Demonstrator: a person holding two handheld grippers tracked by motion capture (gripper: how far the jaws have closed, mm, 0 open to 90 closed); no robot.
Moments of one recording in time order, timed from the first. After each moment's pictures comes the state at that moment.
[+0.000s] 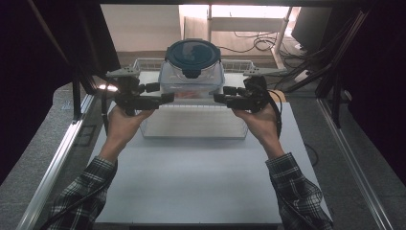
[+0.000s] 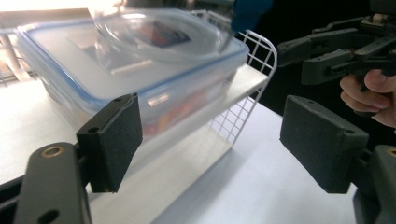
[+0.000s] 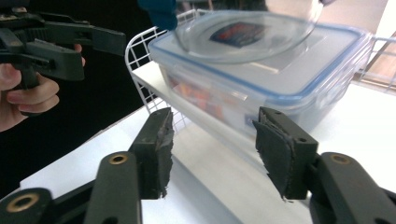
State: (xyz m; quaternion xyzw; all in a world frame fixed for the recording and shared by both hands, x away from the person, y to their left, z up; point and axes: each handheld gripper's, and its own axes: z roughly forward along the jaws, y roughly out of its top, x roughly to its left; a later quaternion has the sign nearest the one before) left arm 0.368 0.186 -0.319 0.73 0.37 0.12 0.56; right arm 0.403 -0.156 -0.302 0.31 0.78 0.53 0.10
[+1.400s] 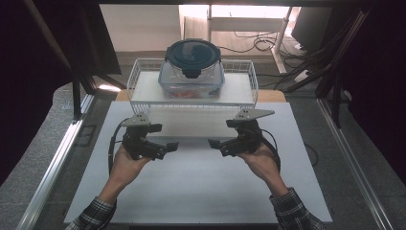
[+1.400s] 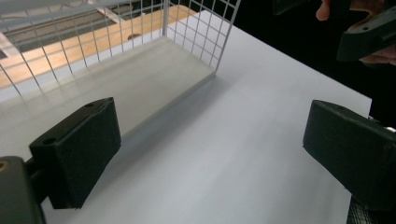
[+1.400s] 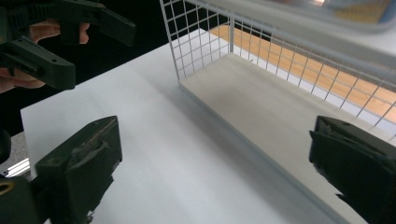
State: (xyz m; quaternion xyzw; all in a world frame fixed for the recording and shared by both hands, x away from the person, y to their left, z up) left arm 0.304 0.166 -0.400 0.78 0.35 0.10 0.50; right arm 0.340 -0.154 -0.373 0.27 0.82 0.48 0.11
